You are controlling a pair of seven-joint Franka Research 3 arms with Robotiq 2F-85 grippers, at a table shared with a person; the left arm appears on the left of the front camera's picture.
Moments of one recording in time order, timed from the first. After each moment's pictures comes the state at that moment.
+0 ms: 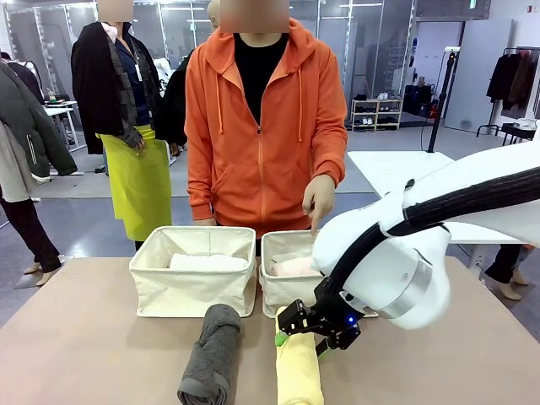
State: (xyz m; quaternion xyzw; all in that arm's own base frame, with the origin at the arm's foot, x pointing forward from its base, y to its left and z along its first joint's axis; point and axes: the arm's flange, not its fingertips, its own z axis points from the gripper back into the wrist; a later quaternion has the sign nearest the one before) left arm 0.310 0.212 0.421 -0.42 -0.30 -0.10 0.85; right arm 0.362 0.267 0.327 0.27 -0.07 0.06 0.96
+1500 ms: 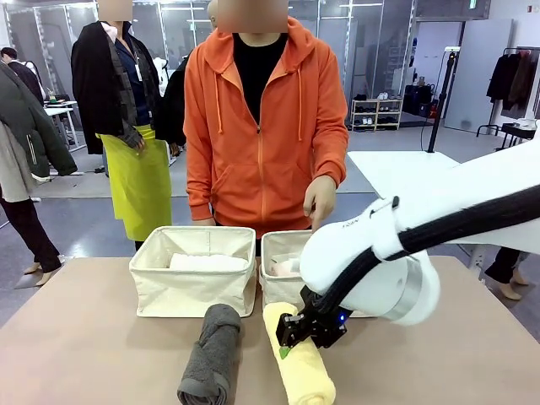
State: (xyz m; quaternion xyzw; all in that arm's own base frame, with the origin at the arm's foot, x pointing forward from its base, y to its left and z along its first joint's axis) left arm 0.310 0.212 0.421 -0.42 -0.30 -0.10 0.85; right arm 0.356 0.291 0.347 0.20 -0.07 0.18 0.96
